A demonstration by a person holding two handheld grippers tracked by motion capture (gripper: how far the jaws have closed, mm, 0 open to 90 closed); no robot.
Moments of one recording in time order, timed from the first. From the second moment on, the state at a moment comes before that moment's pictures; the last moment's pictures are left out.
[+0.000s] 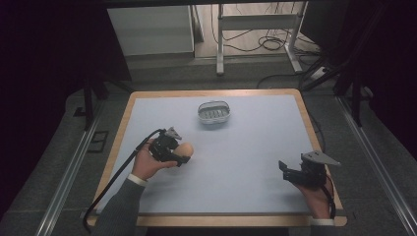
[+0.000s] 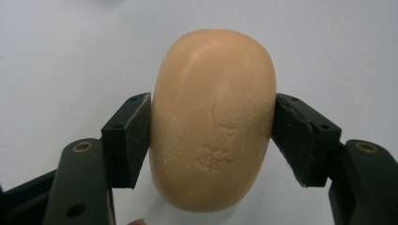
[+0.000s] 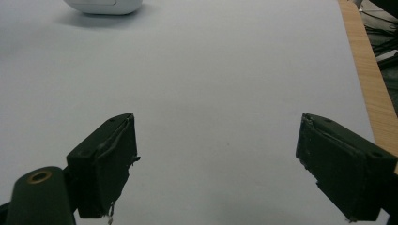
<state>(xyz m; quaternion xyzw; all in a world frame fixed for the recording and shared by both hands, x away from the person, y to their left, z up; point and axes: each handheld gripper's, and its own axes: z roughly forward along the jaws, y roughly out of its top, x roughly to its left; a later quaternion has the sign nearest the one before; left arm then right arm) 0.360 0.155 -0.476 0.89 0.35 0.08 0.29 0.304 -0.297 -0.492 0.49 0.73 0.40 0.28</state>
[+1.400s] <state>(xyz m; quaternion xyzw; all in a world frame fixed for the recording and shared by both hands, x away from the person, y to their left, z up) 0.447 0.130 -0.443 0.89 0.35 0.10 0.28 0.306 -0.300 -0.496 0.49 0.73 0.39 0.28</state>
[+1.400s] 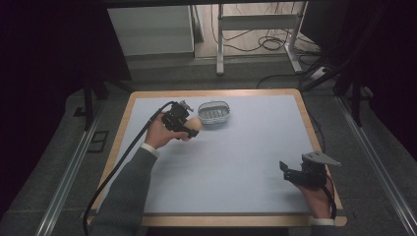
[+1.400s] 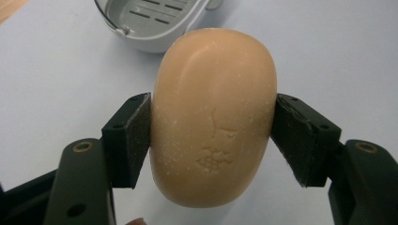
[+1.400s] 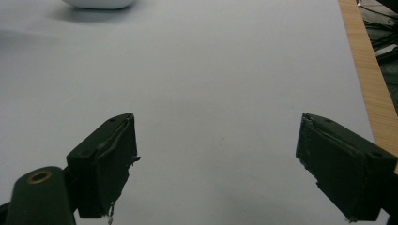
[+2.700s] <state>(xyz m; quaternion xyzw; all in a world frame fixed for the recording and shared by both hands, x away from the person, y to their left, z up) 0.560 0.053 -0.454 0.93 0.29 0.09 0.22 0.307 -0.299 -0.501 0.49 0.73 0.38 0.27</state>
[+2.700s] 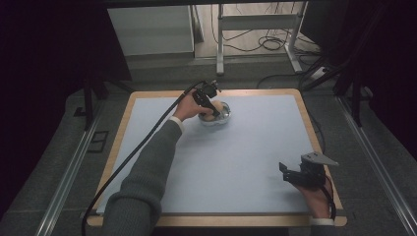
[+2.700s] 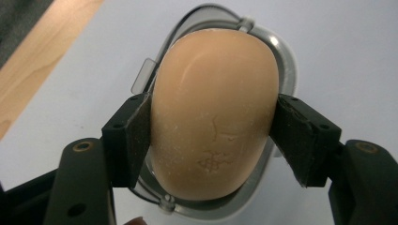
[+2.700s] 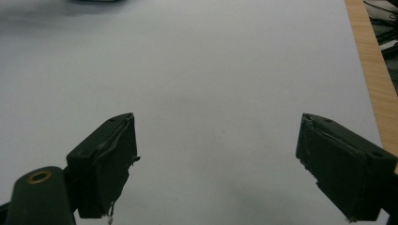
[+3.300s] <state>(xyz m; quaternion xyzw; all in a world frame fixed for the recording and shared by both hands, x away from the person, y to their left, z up) 0.521 0.075 -0.437 0.91 0.30 0.11 0.26 0.307 -0.298 -0.502 0.49 0.73 0.38 0.27</state>
